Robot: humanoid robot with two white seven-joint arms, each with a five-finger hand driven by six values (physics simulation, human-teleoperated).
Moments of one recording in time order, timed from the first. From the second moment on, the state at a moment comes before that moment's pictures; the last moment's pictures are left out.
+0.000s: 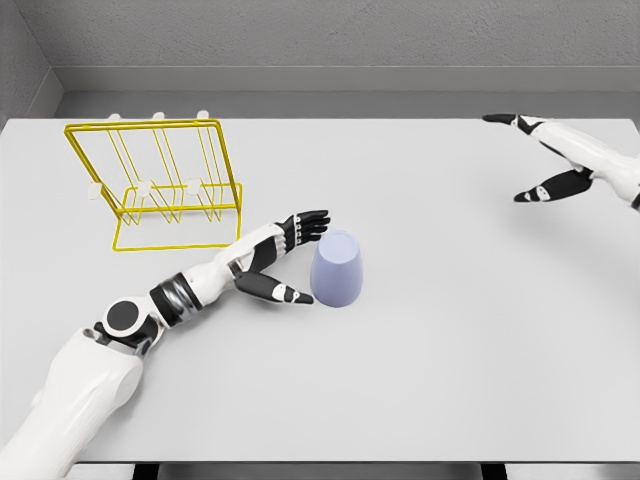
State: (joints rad) left arm -0.33 0.29 -0.51 -1.22 0.46 -0.29 -0.61; right arm -0.67 -0.81 0.66 -1.07 -0.05 -0.61 0.31
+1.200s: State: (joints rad) left arm -0.32 0.24 -0.53 -1.24 0.45 -0.30 -0.61; right arm -0.67 -0.81 0.66 -1.04 -0.04 -0.61 0.32
